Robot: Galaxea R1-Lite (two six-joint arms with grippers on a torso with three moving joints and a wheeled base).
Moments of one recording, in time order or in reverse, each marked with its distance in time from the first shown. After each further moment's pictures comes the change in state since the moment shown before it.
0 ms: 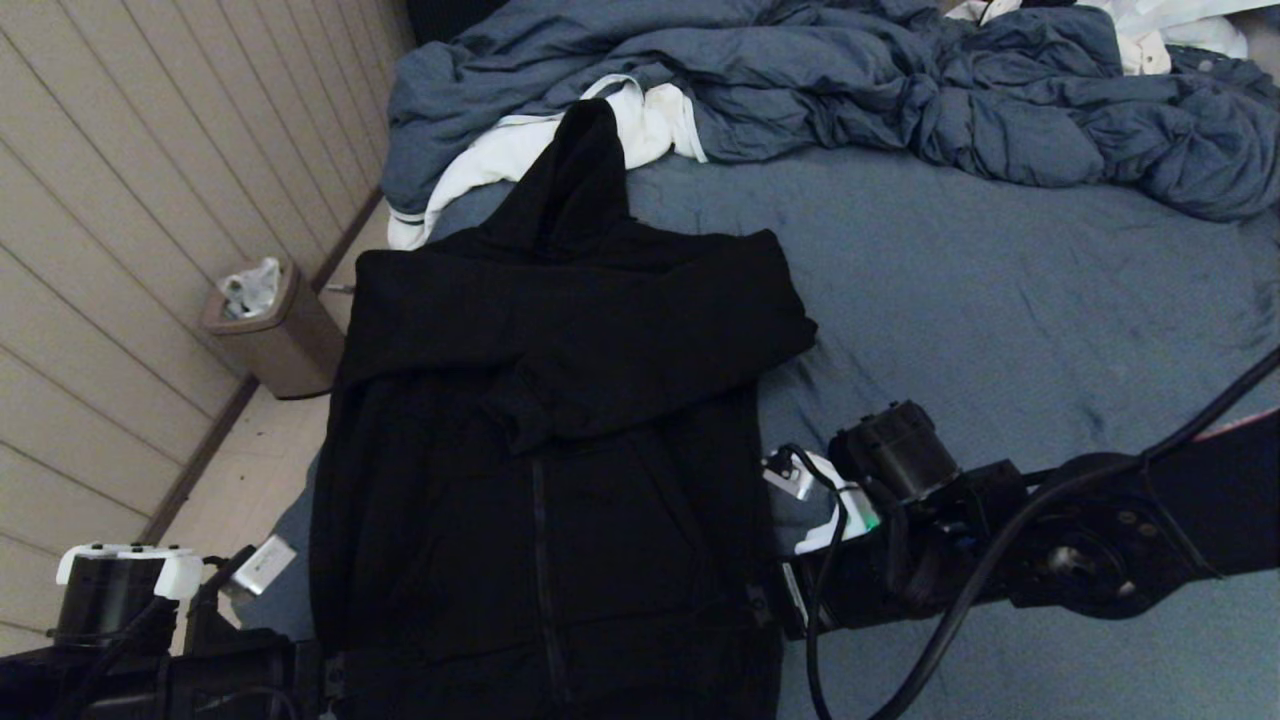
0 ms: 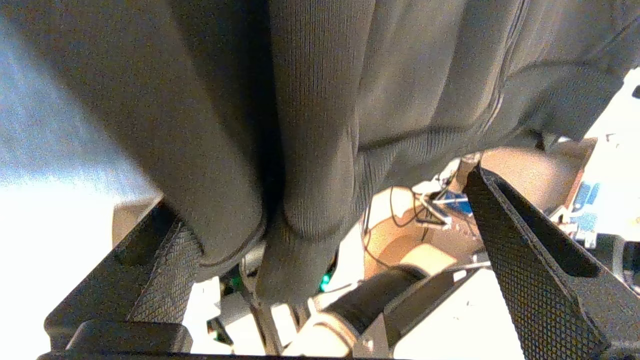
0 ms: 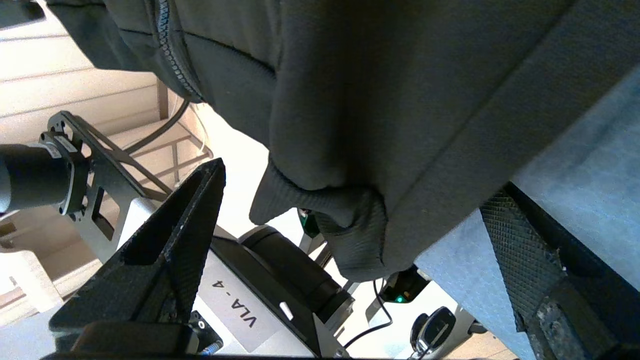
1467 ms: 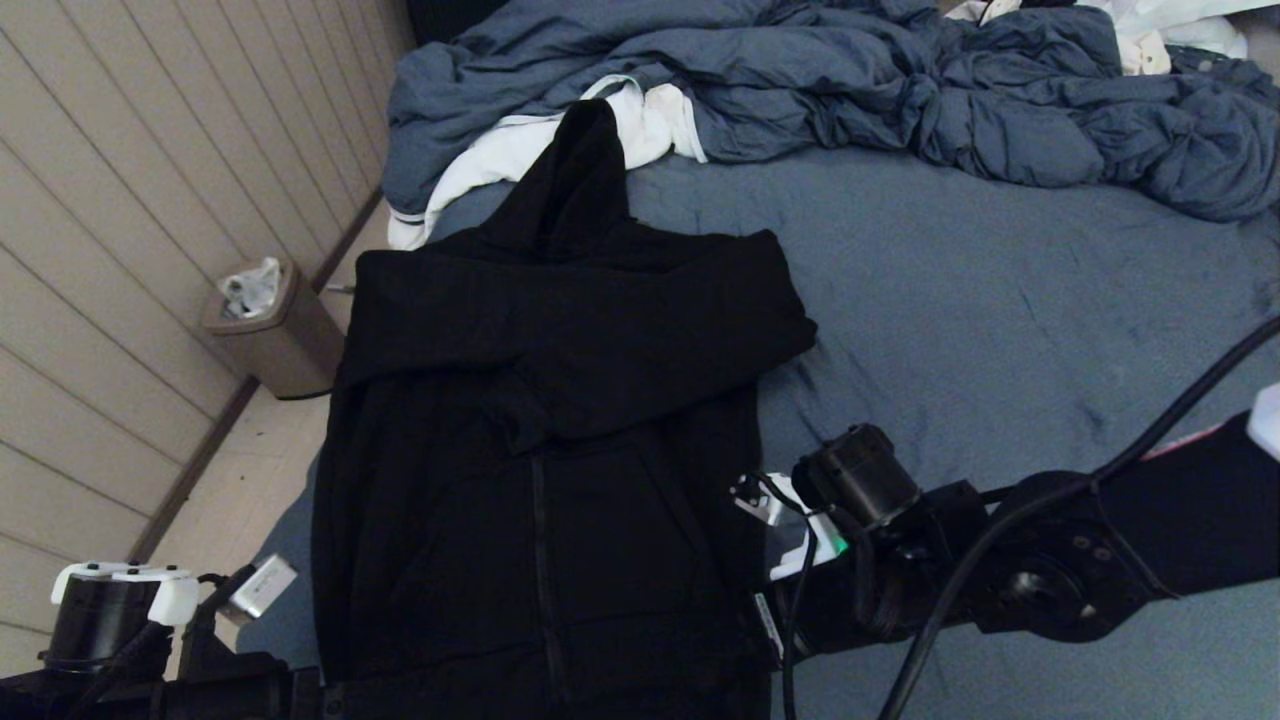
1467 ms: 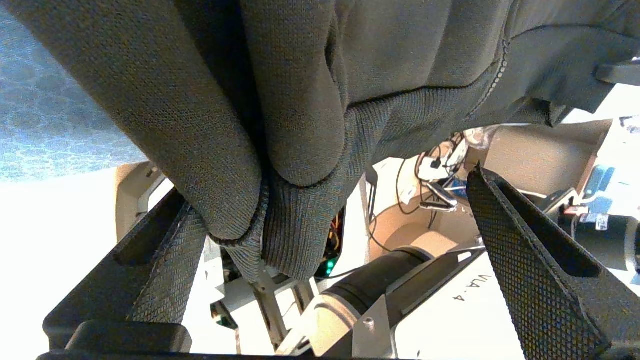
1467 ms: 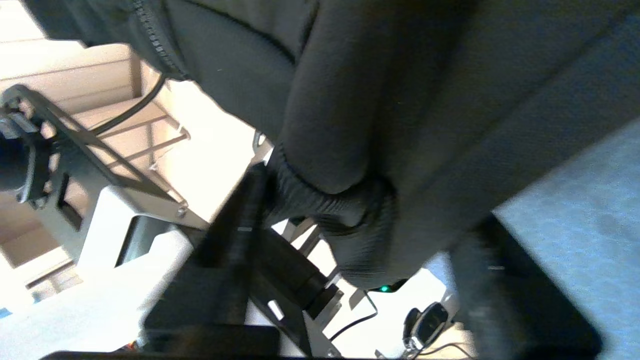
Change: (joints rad) left arm -0.039 -0.035 0.044 0.004 0.033 0.003; right arm 0.075 0.043 -0.004 -0.002 -0.069 -0.010
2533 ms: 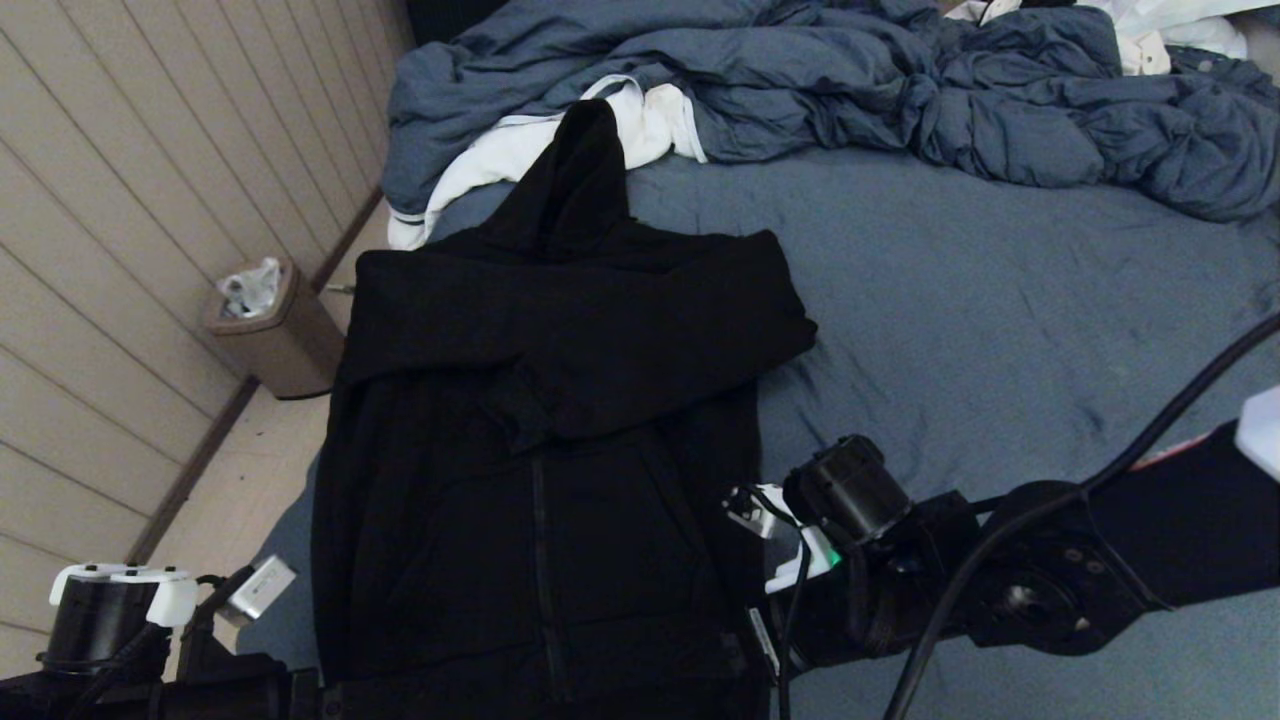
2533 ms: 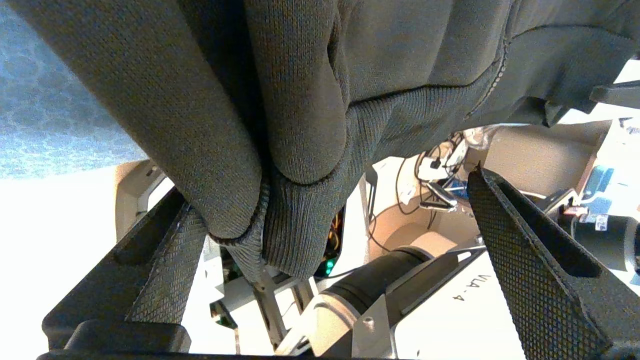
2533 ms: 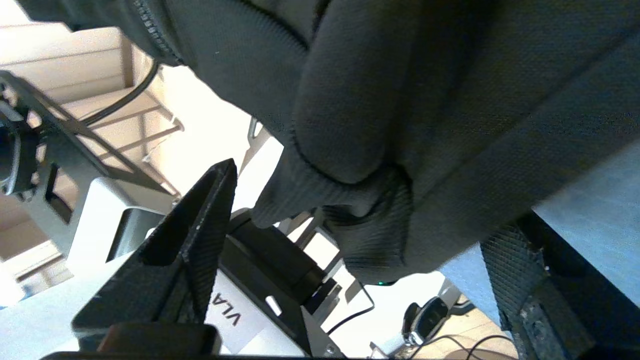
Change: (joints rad) left arm 0.000 -0.002 0.003 -0.002 0.000 -0.002; right arm 0.021 0.005 0.011 0.001 -0.021 -0.001
